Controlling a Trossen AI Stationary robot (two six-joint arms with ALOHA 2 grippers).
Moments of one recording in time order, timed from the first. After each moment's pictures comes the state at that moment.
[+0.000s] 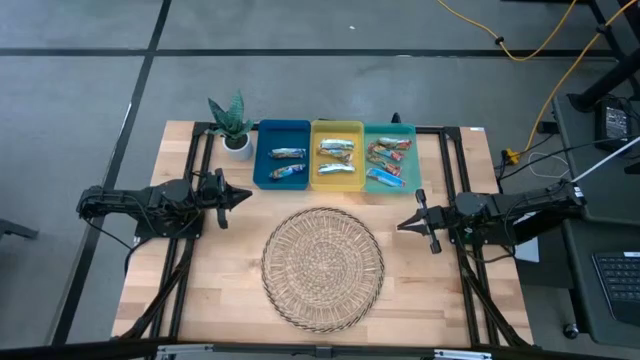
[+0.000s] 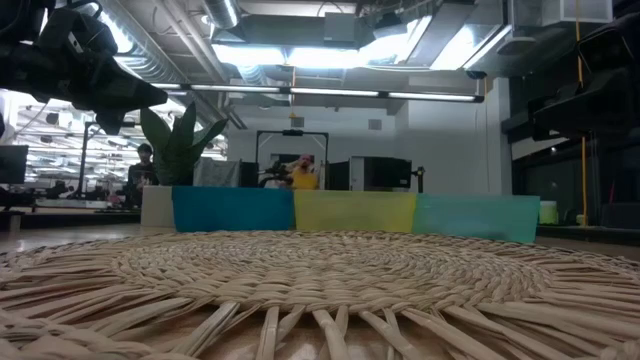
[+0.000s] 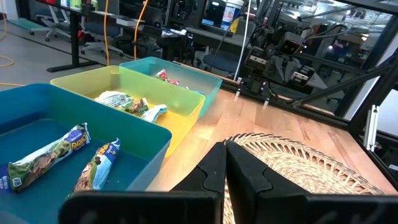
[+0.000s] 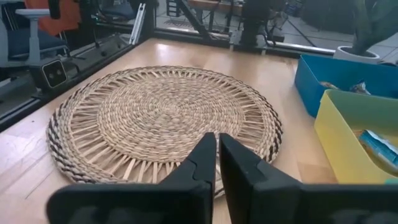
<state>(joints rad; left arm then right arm) -0.03 0.01 0.07 -0.15 -0.29 -0.30 0.18 0.21 0.02 -0.02 -0.01 -0.08</state>
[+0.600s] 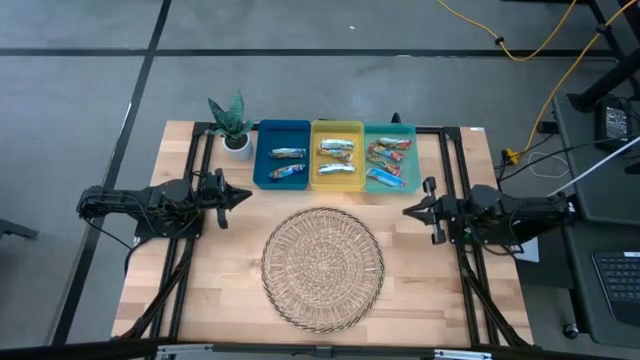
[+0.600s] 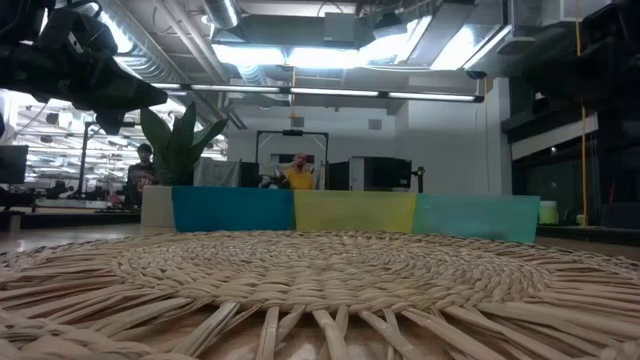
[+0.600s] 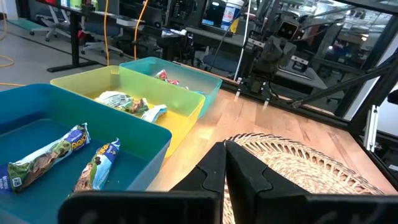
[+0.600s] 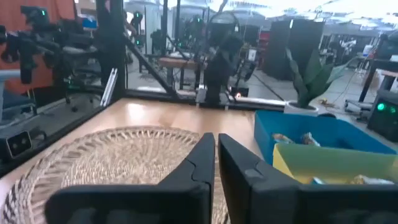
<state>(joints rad) -0.03 0.01 0.07 -0.15 -0.29 -0.30 0.07 0.00 0.03 0.02 -0.01 -0.09</state>
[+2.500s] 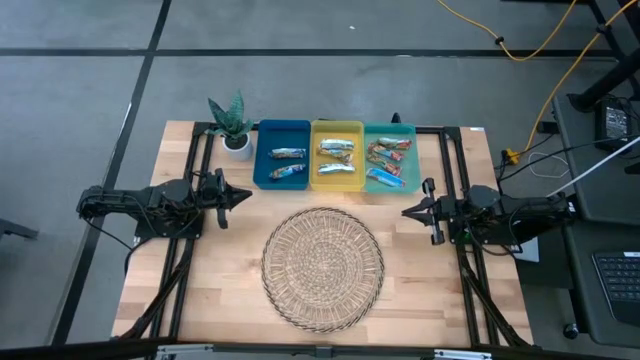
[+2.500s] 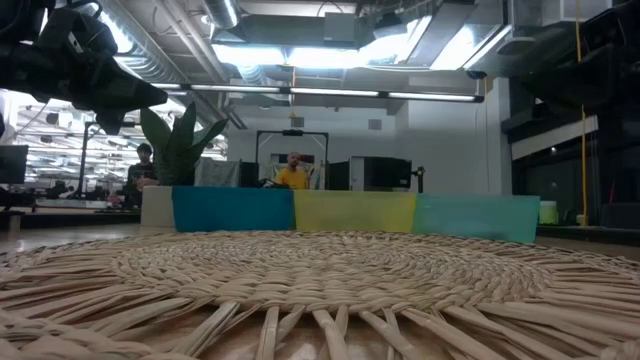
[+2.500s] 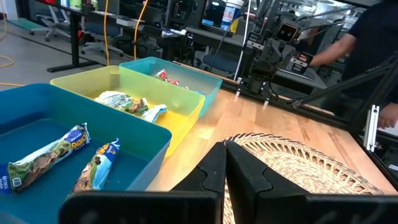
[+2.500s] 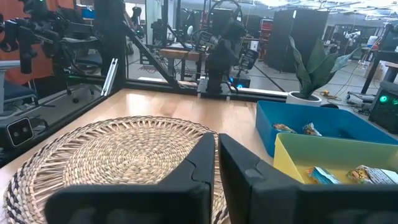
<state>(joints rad) -0.03 0.01 0.07 -0.15 -0.29 -0.30 0.07 0.00 0.02 -0.02 -0.01 -0.09</state>
